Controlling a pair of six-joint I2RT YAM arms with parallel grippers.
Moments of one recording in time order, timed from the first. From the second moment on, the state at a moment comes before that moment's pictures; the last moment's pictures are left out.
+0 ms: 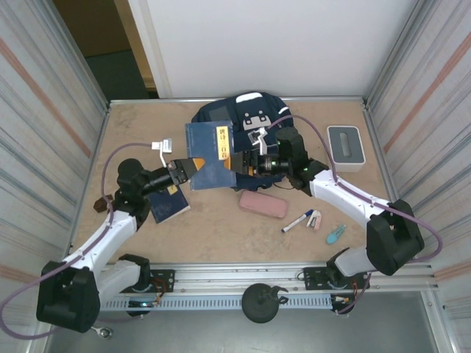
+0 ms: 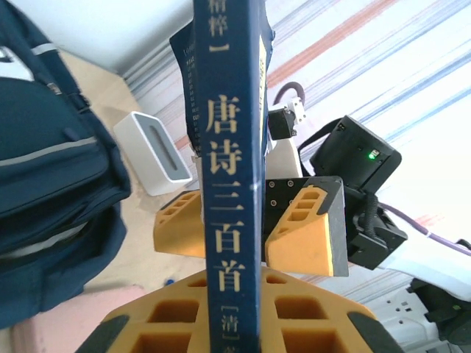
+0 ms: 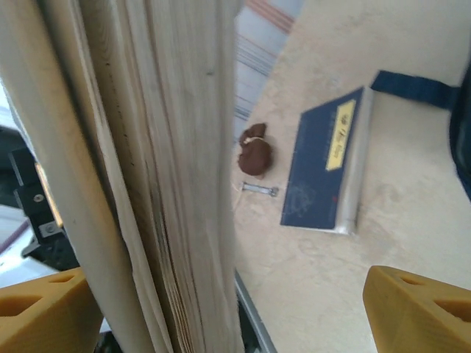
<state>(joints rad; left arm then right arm) -0.26 1.03 0.53 0.58 0.88 -0.99 0.58 1.42 0.97 0.10 -0.77 0.79</state>
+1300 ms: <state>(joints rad) -0.52 2.08 1.74 -0.67 0.28 0.42 -0.10 1.38 0.97 -0.18 -0.86 0.80</state>
